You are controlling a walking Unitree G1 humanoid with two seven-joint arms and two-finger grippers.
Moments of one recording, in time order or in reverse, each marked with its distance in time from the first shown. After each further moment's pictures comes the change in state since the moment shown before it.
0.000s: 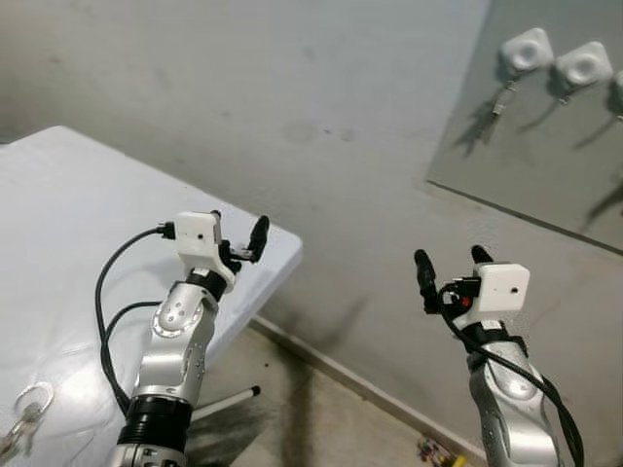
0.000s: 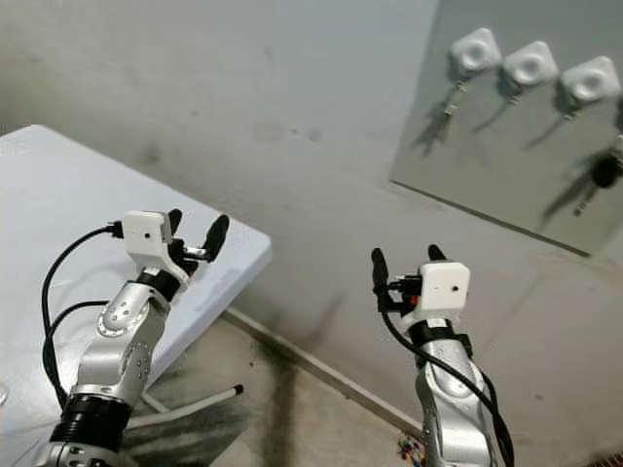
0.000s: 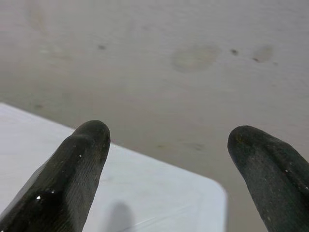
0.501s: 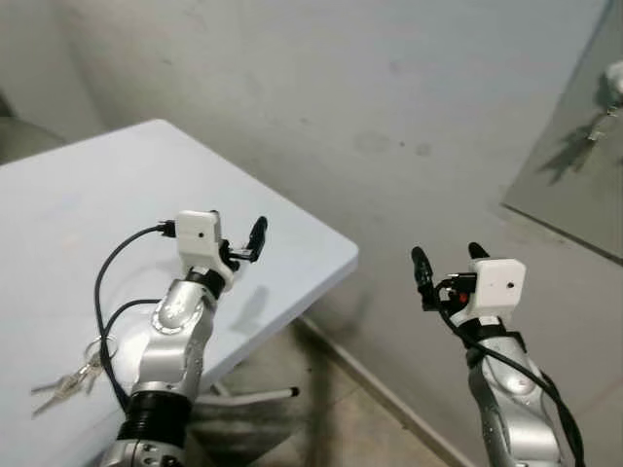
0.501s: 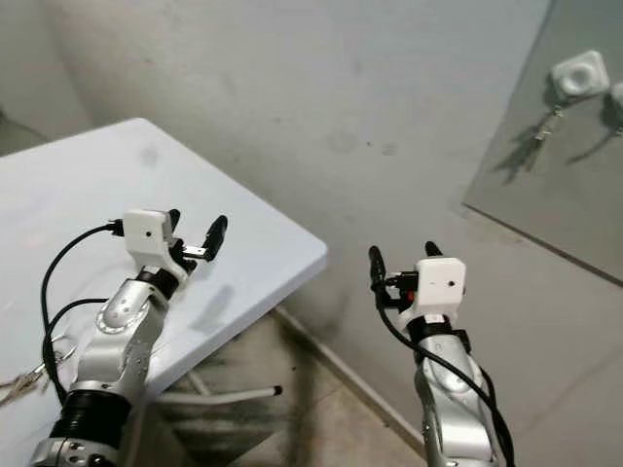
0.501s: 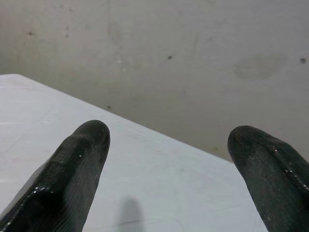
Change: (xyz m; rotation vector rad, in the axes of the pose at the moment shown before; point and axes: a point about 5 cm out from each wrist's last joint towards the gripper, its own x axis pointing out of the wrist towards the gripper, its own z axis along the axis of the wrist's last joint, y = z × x) left arm 0.008 -0.013 0.002 0.005 0.002 -0.025; right arm 0.001 -0.009 0.002 -0.018 0.015 -0.031
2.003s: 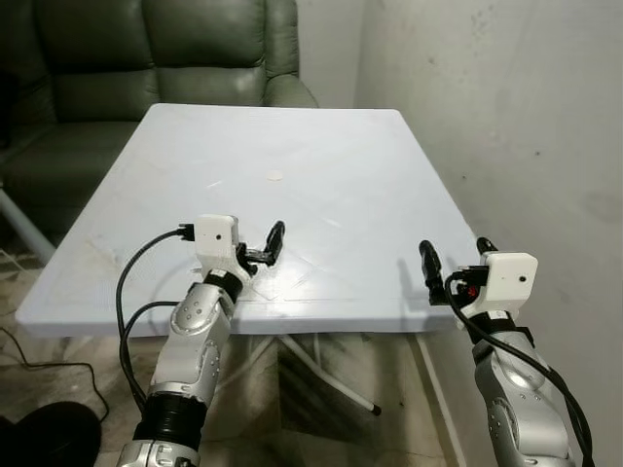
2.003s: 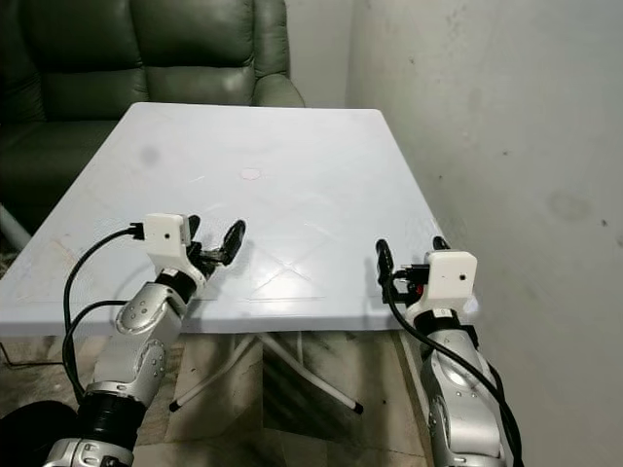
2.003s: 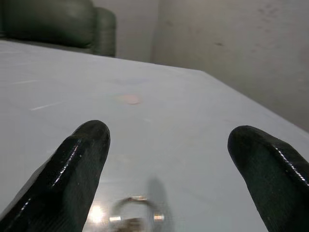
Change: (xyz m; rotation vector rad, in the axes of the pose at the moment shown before) left arm -0.003 -0.002 -0.009 -0.055 0.046 0.012; right arm 0.003 0.002 0.007 0.044 -0.013 0.014
